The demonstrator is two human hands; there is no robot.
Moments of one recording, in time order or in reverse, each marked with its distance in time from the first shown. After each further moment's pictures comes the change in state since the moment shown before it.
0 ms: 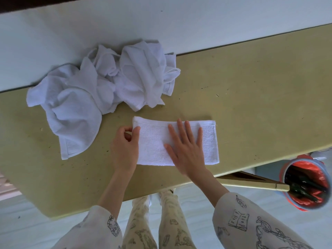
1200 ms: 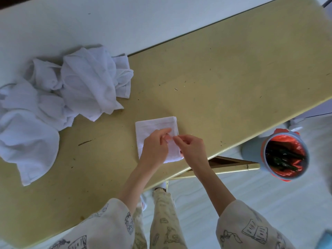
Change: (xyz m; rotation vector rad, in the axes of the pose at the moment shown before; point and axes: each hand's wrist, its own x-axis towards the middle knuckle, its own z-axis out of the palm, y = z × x) left_hand -0.060 0.062 0.105 0.041 -0.599 0.242; right_hand -0.033 0.062 -0.059 1.046 0.049 0.788
